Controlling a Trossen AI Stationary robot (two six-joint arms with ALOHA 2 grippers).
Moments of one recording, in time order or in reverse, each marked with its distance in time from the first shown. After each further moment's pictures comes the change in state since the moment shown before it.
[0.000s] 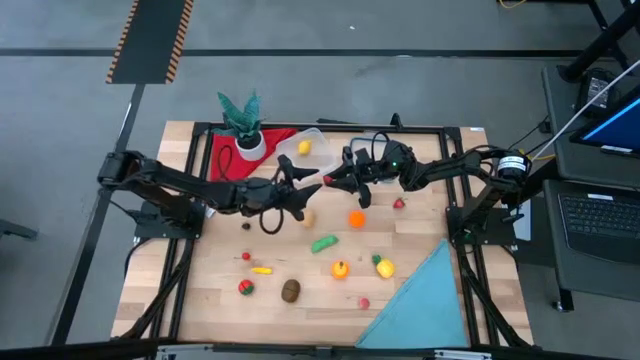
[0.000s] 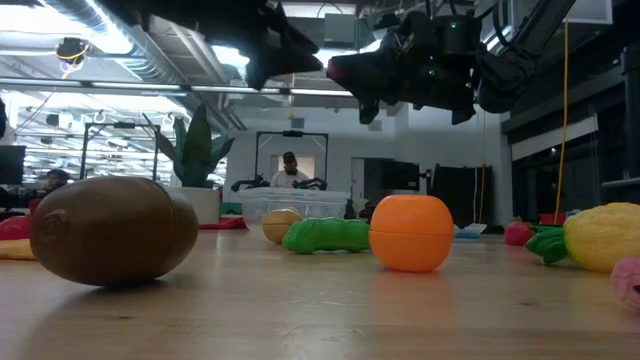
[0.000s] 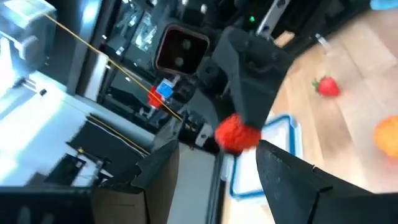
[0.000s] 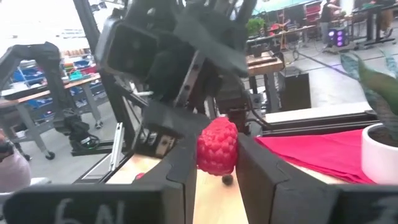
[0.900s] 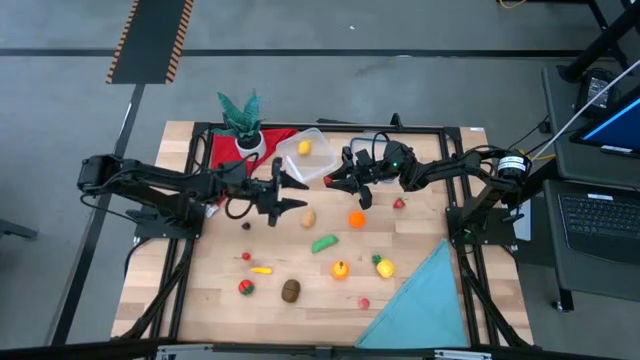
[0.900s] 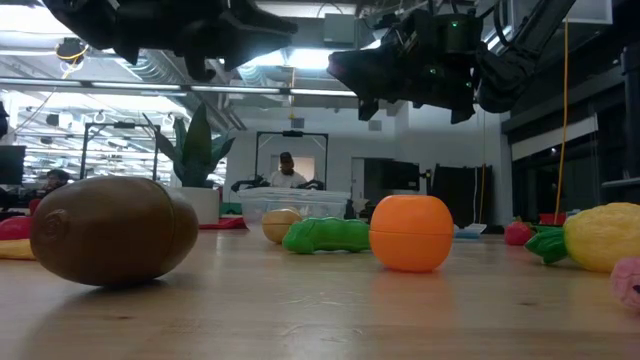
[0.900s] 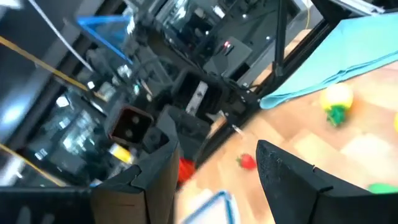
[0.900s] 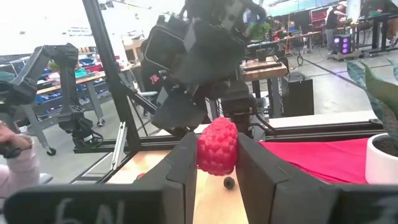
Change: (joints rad) left arm 0.173 -0.202 -0.222 0.112 0.728 -0.009; right arm 0.000 0.000 0.000 0.016 -0.016 -0.022
